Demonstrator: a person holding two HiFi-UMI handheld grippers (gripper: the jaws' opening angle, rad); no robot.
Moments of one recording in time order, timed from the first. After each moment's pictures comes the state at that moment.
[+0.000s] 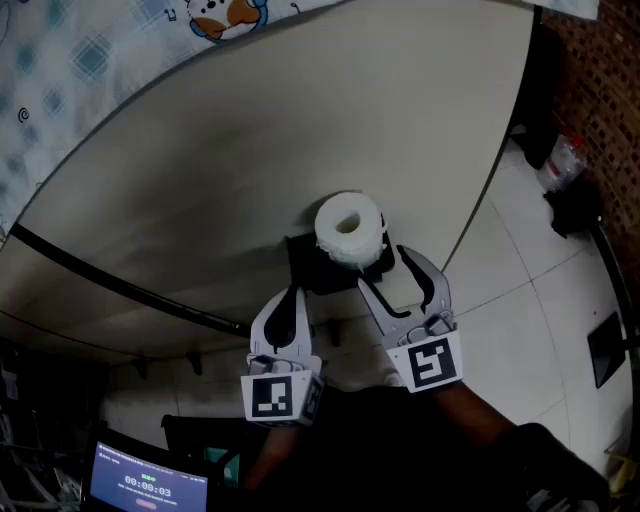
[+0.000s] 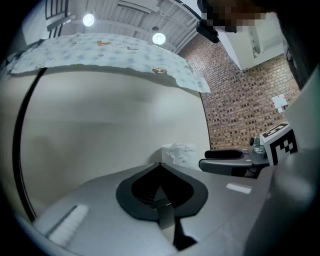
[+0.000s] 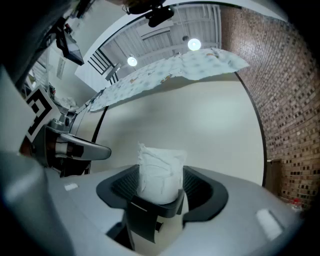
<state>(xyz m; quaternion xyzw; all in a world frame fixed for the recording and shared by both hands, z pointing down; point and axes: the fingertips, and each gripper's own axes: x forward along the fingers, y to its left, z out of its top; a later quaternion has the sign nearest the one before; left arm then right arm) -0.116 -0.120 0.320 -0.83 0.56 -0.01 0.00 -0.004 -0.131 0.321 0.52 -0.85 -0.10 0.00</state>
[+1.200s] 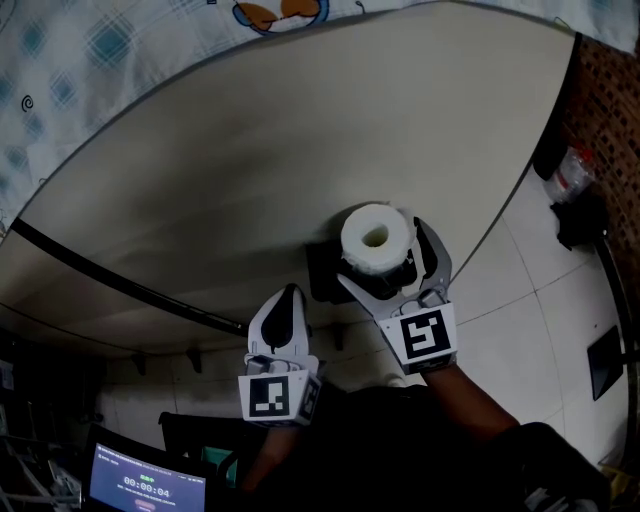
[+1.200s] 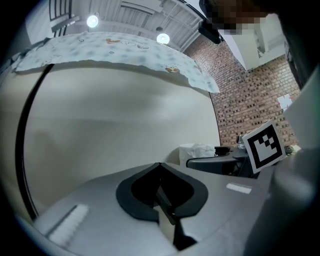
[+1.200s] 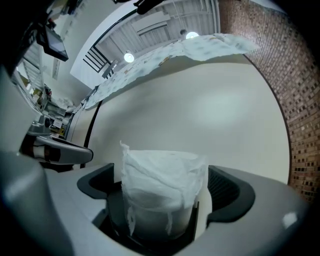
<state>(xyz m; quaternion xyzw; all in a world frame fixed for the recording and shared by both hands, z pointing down) -0.158 -0.150 0.323 -0.82 0.58 0.00 0.00 -0.042 -0.200 0.318 0.52 -0.85 -0.07 0.02</state>
